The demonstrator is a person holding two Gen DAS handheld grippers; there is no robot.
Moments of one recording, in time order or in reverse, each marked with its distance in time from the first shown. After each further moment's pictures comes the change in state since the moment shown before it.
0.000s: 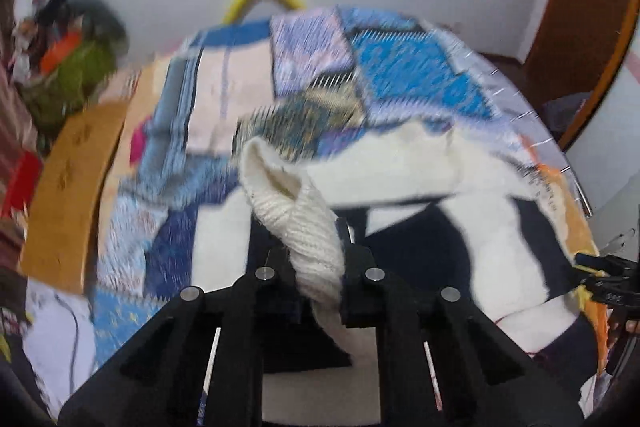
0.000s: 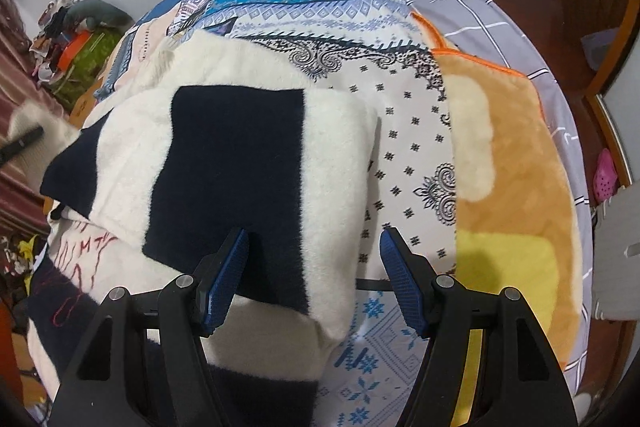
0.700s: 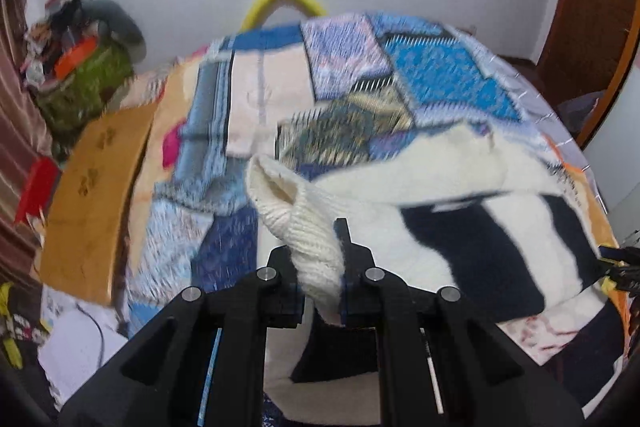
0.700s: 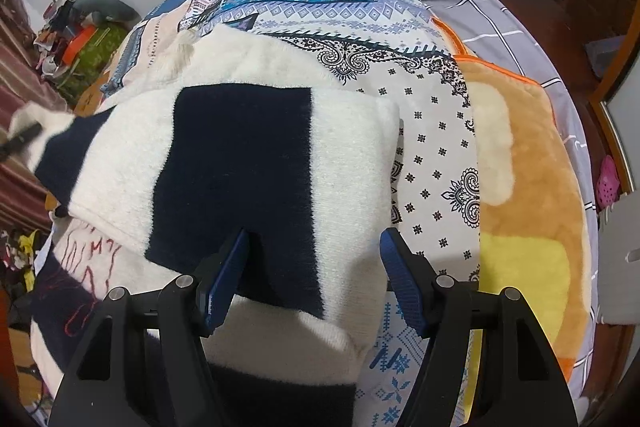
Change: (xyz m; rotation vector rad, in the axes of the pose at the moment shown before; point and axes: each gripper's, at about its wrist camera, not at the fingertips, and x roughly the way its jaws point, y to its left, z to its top) left arm 0.015 0.058 -0.019 -0.028 0.036 0.049; right arm 0.002 0.022 0.002 -0.017 0.001 0.000
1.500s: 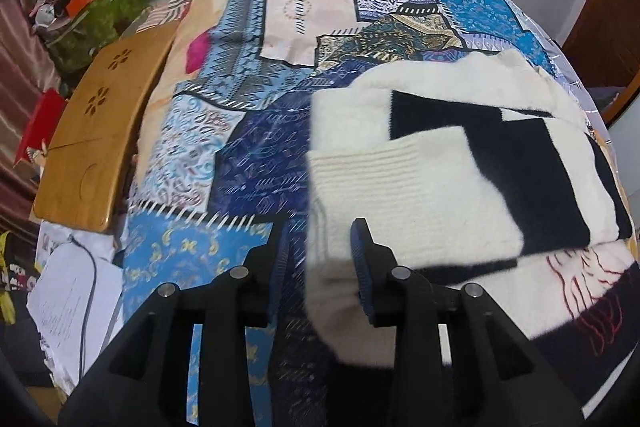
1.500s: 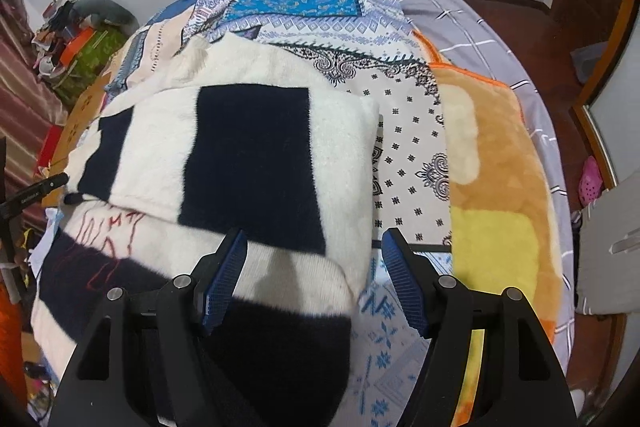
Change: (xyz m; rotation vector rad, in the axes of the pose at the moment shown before) left arm 0.011 0.042 -0.064 -0.083 0.158 0.034; right arm -0.045 0.010 -0.023 -0.002 -0.046 -0.049
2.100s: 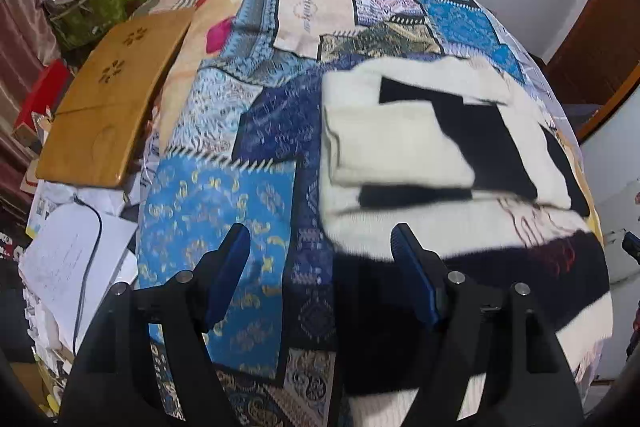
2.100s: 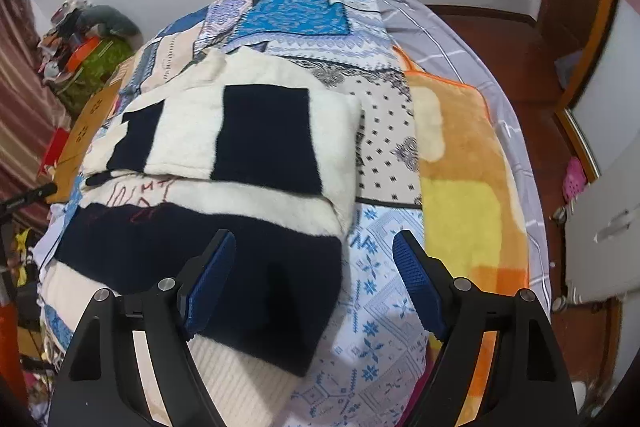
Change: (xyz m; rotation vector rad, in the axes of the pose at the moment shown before) left arm -0.062 0.022 -0.046 -0.061 0.004 -0.087; right arm -0.050 0.005 -0.042 0.010 -0.067 -0.027
